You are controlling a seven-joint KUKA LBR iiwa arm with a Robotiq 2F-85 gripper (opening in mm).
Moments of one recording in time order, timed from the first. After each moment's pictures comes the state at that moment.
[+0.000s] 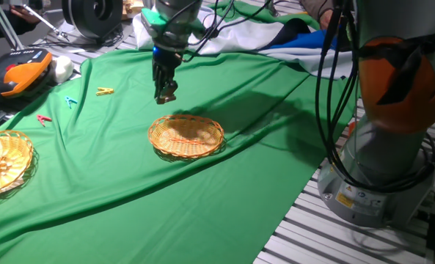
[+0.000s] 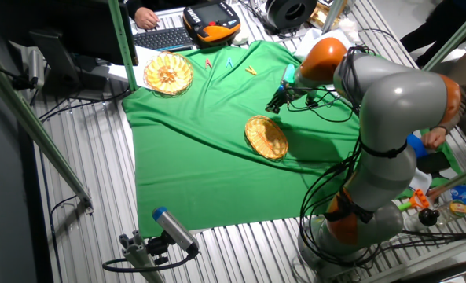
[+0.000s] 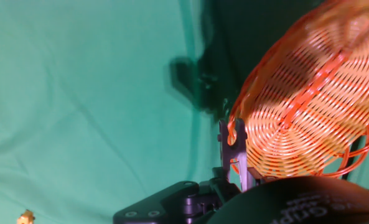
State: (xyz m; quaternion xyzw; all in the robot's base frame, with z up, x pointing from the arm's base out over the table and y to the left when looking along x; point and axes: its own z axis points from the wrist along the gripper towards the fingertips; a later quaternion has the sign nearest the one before) arm 0.565 0.028 0.119 -0.89 -0.42 -0.17 0.09
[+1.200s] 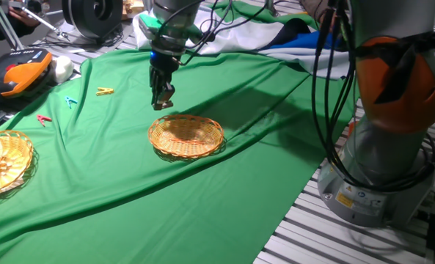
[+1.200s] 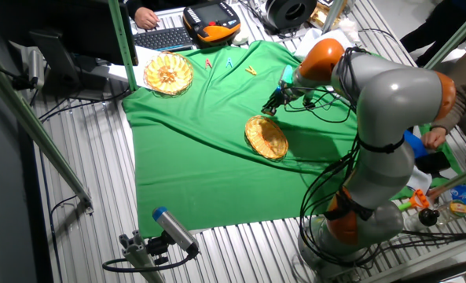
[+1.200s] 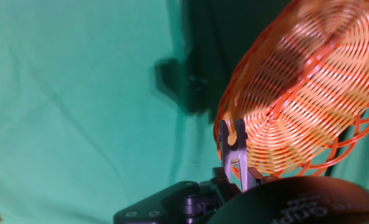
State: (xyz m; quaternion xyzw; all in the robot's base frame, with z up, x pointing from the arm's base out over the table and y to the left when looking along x) arm 0.565 0.042 0.111 -0.88 -0.43 -0.15 0.14
